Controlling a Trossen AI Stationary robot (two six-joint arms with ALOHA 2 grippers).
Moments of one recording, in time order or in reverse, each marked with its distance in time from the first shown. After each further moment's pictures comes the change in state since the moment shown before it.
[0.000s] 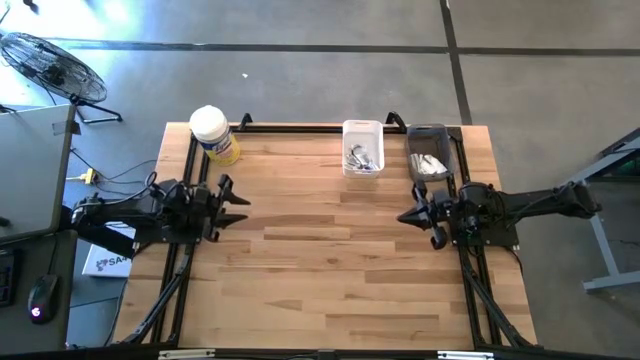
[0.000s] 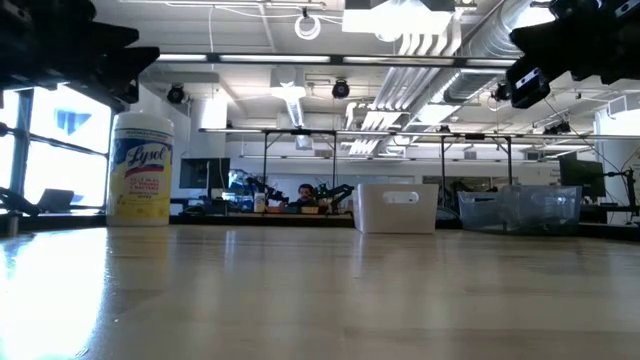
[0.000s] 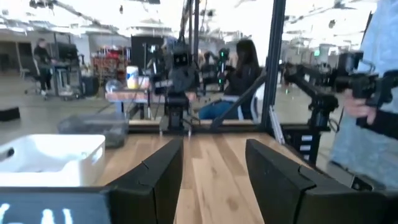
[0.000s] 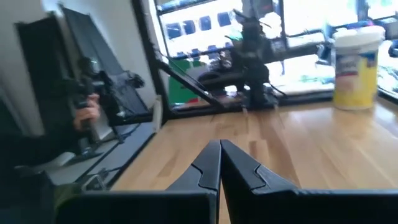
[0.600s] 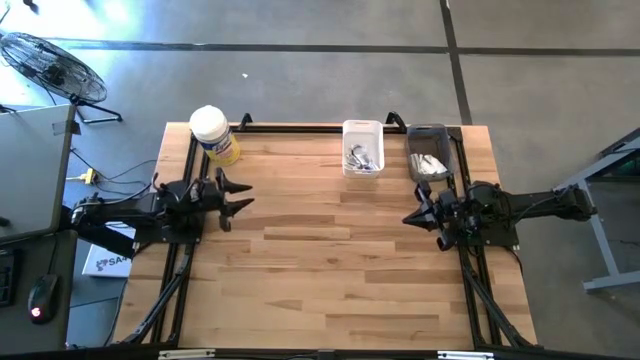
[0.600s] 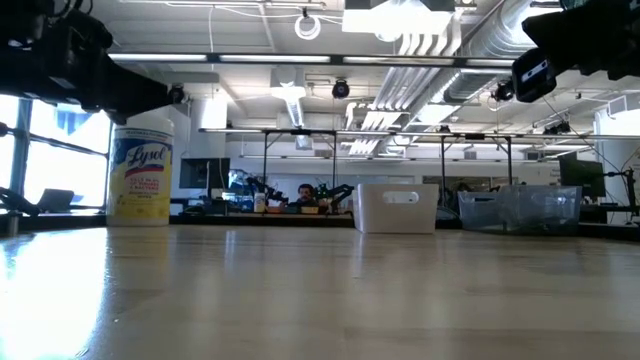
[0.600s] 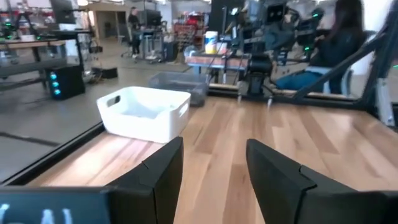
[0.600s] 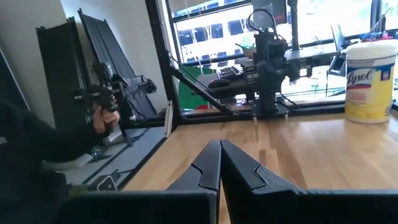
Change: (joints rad) left arm 0.001 0.000 0.023 -0.177 -0.353 0.027; right arm 0.000 -0.096 0.000 -0.065 -0.050 -0.024
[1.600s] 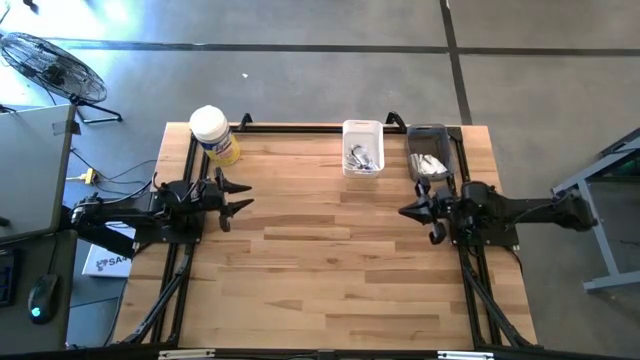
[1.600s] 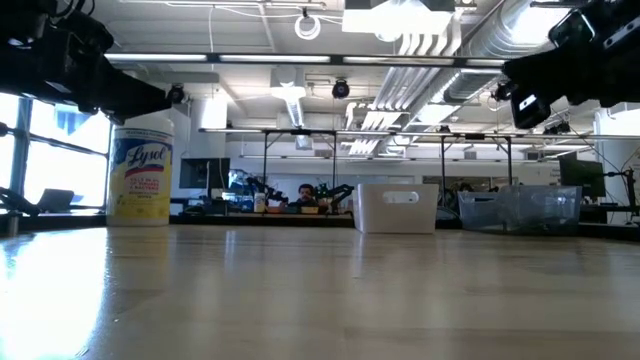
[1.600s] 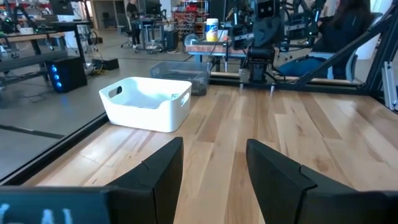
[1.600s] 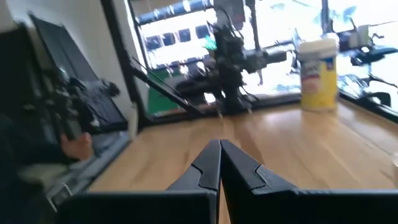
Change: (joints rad) left arm 0.000 0.001 0.029 -0.092 -0.011 0.018; right arm -0.108 -0.040 -0.101 0.068 0.035 0.030
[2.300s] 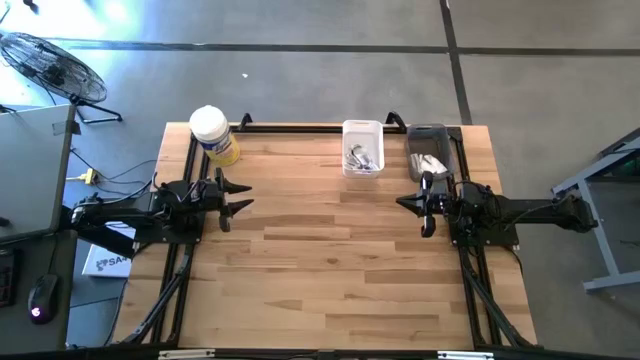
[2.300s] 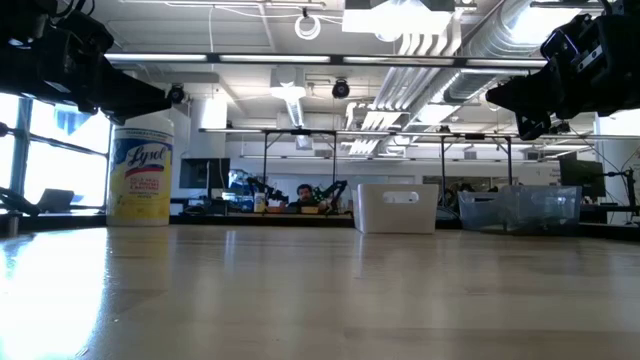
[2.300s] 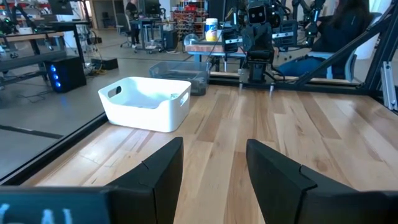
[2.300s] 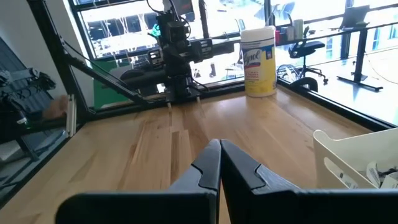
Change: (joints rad) left arm 0.000 0.000 0.000 -0.002 0.002 0.000; right arm -0.016 0.001 0.000 -0.095 0.204 -0.043
